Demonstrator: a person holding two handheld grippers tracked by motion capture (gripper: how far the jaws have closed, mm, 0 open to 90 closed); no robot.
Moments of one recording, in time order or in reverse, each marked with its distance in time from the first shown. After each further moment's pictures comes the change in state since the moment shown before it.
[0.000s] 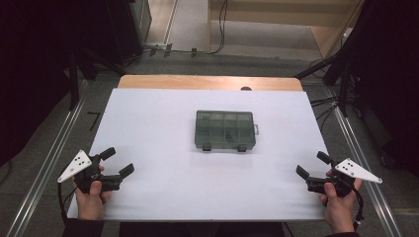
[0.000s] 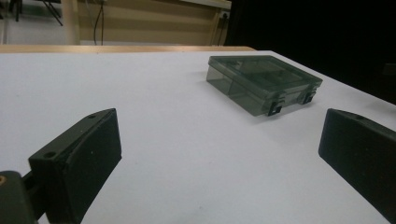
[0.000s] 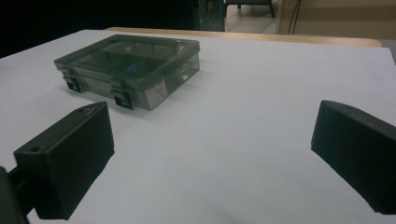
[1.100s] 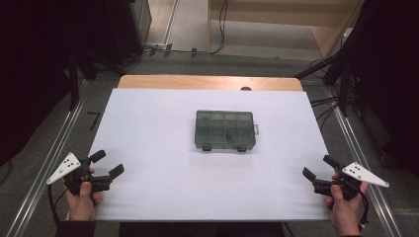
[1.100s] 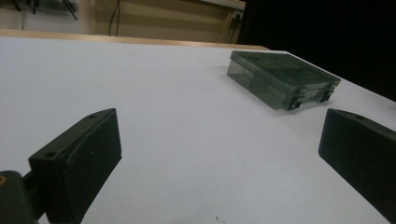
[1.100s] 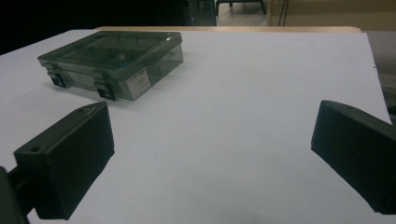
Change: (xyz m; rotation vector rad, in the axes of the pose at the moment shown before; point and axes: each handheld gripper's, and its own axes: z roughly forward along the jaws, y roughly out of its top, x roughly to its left) left arm 0.022 -0.010 -0.014 -0.004 0.047 -0.054; right arm -0.017 -0.014 -0.008 0.000 -0.024 0.031
